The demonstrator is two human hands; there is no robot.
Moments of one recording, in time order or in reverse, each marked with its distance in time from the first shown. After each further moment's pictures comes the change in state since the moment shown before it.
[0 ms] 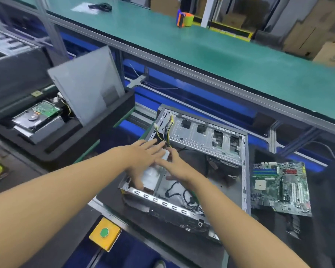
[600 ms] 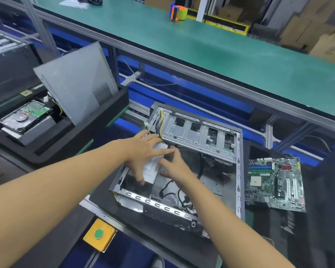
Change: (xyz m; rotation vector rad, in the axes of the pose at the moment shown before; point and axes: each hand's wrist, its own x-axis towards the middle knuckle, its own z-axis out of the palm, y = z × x) left_hand 0.028 -0.010 -0.010 0.009 0.240 0.099; right_hand -0.002 0.015 -0.004 0.132 0.152 -0.056
